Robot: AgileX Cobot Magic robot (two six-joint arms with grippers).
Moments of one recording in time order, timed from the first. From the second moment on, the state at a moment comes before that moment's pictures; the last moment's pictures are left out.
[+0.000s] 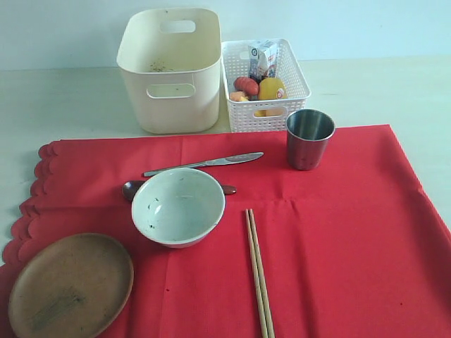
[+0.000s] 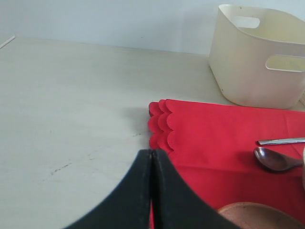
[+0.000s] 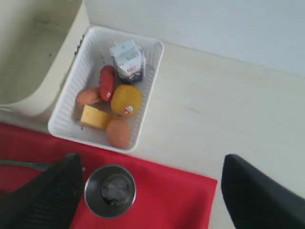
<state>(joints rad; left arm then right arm) -0.03 0.01 0.00 0.04 0.37 -0.13 0.17 1.78 -1.98 0.09 1.22 -0.11</state>
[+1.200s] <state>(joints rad) -0.03 0.01 0.00 0.04 0.37 -0.13 0.17 1.76 -1.40 0.06 1.03 -0.12</state>
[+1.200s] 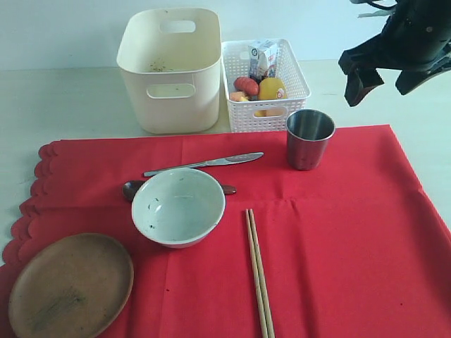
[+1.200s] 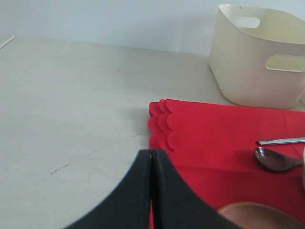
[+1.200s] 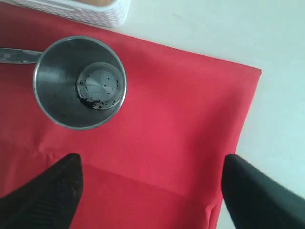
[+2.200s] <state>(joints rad) -0.03 0.01 0.00 0.04 0.37 -0.13 0.17 1.98 -1.40 0.18 0.81 -0.17</state>
